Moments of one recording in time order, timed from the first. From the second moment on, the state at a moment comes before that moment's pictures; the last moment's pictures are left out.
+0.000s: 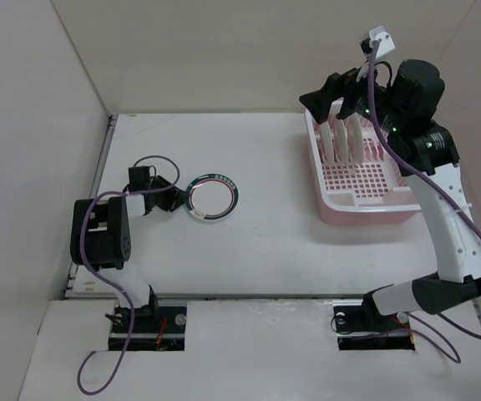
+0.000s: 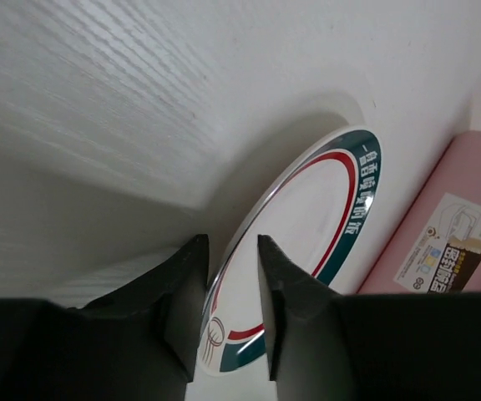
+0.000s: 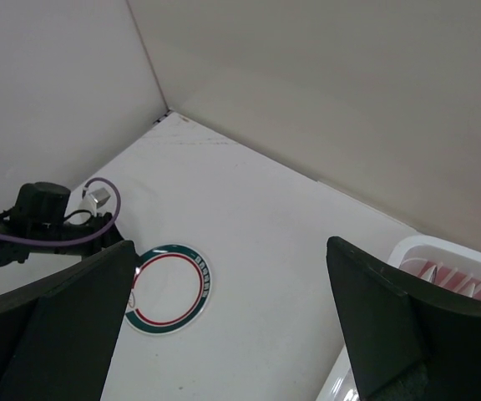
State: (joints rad) left arm 0.07 1.72 0.76 0.10 0.43 -0.95; right arm 0.32 1.40 1.86 -0.49 -0.36 0.08
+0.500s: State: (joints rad) left arm 0.05 1.75 0.85 0.04 0.41 -0.95; right arm 0.32 1.37 1.88 -0.49 -0.36 0.06
